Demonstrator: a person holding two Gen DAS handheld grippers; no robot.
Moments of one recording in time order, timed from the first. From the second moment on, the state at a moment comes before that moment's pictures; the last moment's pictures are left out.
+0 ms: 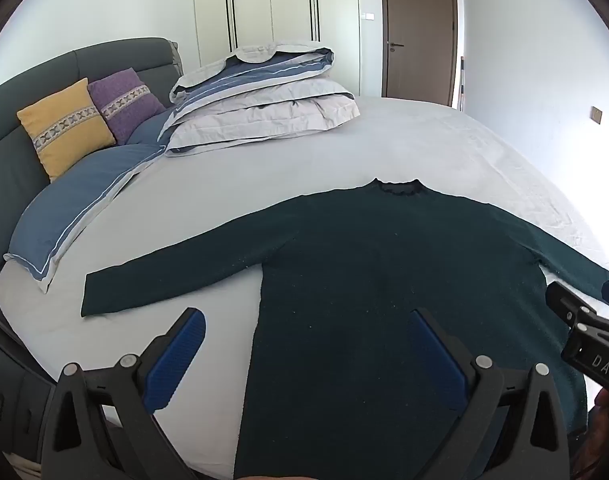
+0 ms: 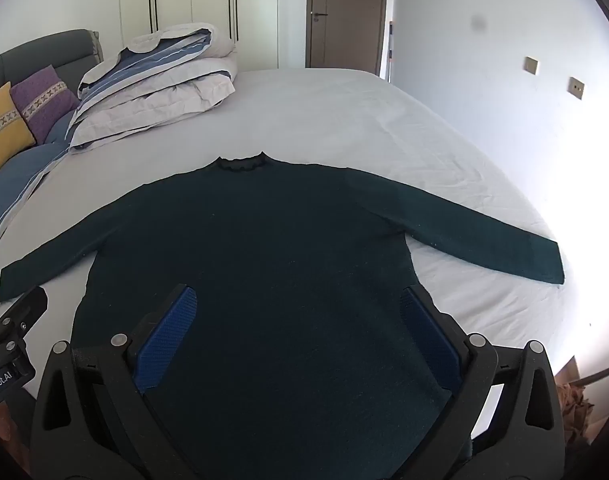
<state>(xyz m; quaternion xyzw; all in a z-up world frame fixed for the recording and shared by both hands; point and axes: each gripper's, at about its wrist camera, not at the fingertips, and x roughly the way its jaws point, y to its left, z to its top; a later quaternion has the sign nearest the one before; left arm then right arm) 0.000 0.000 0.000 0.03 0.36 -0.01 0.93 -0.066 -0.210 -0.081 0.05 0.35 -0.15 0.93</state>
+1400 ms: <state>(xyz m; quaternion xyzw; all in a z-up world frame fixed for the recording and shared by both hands) -0.004 0.009 0.002 0.03 0.35 -0.01 0.94 -0.070 -0.196 -0.088 0.04 0.35 -0.14 0.93</state>
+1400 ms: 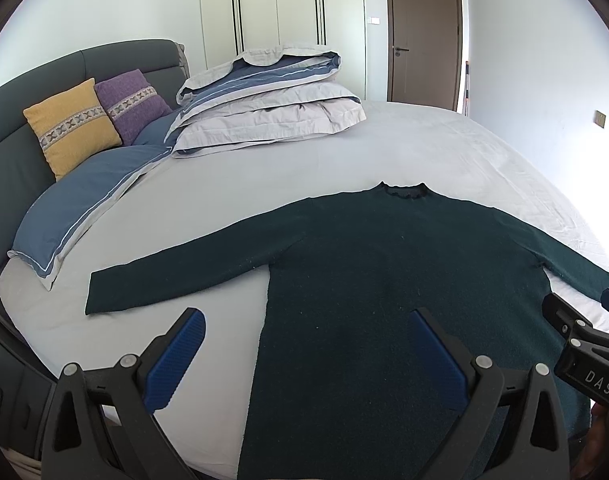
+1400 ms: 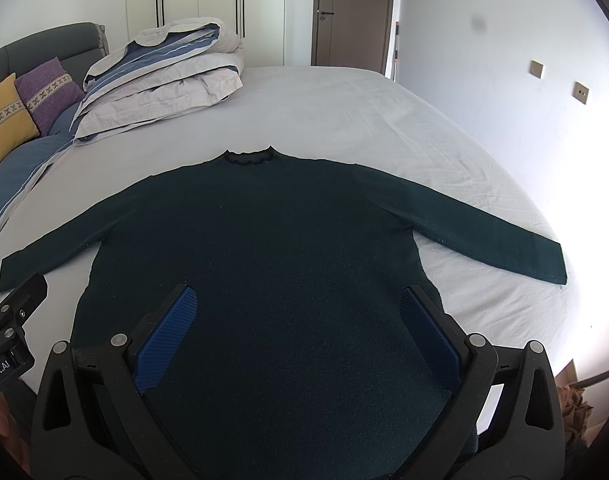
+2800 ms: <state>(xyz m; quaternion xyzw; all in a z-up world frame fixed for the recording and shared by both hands) -0.003 0.007 0.001 0.03 0.34 0.00 0.94 -0.069 -0.197 -0.088 0.04 0.35 -0.14 0.93</state>
